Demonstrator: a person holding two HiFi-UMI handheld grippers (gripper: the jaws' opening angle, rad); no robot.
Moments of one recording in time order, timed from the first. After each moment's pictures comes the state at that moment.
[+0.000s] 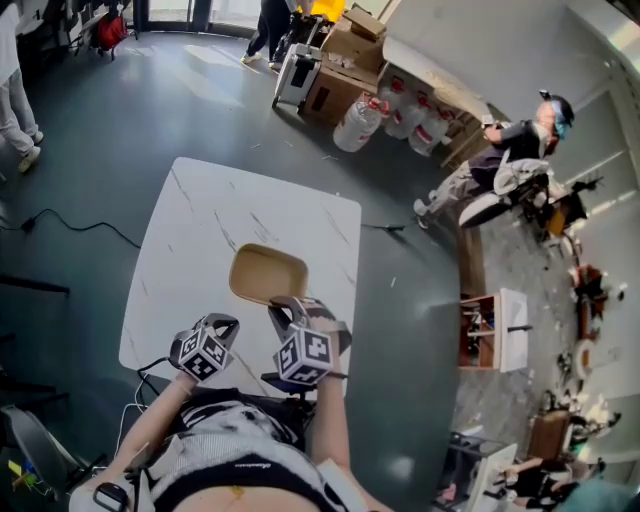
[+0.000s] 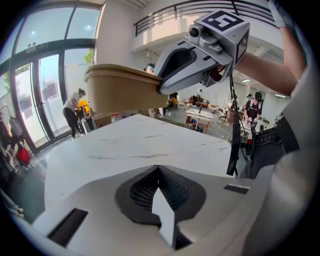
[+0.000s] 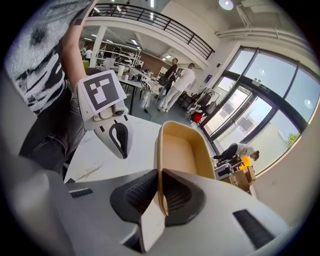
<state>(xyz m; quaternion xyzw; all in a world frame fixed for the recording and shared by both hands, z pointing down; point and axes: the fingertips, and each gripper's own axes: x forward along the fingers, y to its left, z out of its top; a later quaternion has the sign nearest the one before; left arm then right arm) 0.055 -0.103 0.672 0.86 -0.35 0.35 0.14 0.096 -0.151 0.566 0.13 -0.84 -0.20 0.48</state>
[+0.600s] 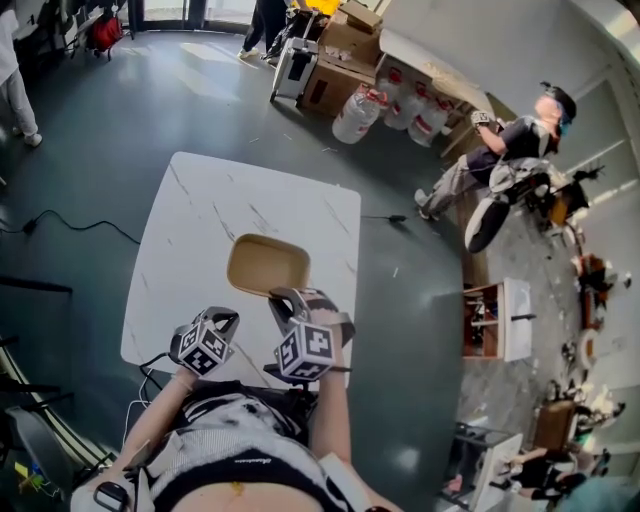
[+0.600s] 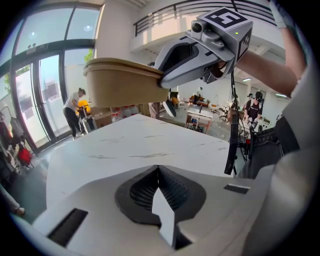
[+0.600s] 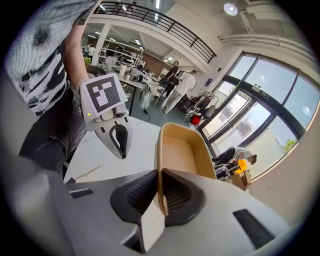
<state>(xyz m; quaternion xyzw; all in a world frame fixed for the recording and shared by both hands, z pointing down) 0.054 -0.098 0.667 0.86 -0.35 0.35 0.15 0.095 -0.146 0.550 0.14 -0.84 -0.23 0.47</state>
